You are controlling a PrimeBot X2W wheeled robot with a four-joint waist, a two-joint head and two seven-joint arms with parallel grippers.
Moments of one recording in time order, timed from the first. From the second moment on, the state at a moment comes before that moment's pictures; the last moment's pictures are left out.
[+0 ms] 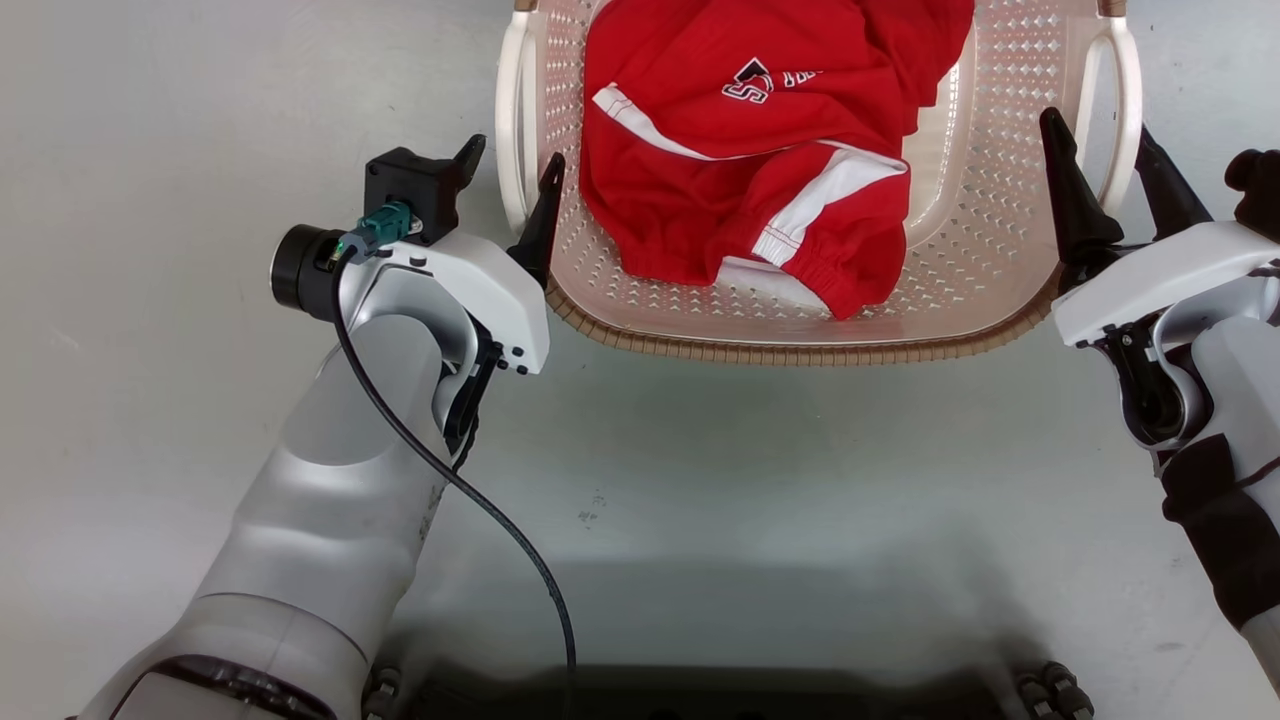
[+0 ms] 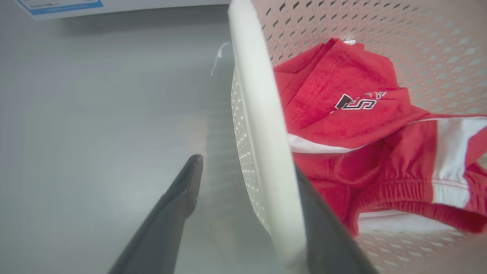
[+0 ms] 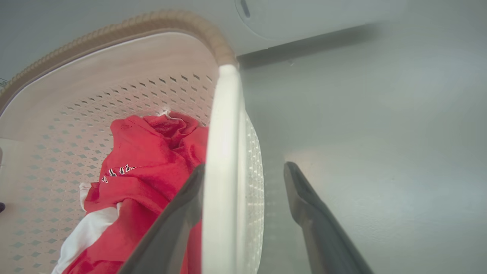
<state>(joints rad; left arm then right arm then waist) -0.99 0.02 -0.48 1.06 -0.40 -0.10 -0.26 -0.74 -0.14 0.48 0.62 0.76 0.13 -0.25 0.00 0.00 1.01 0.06</state>
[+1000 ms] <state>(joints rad) -1.02 -0.03 -0.53 1.17 -0.51 -0.10 -0.26 -0.82 -0.08 0.51 0.79 0.75 0.13 -0.25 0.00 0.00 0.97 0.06</state>
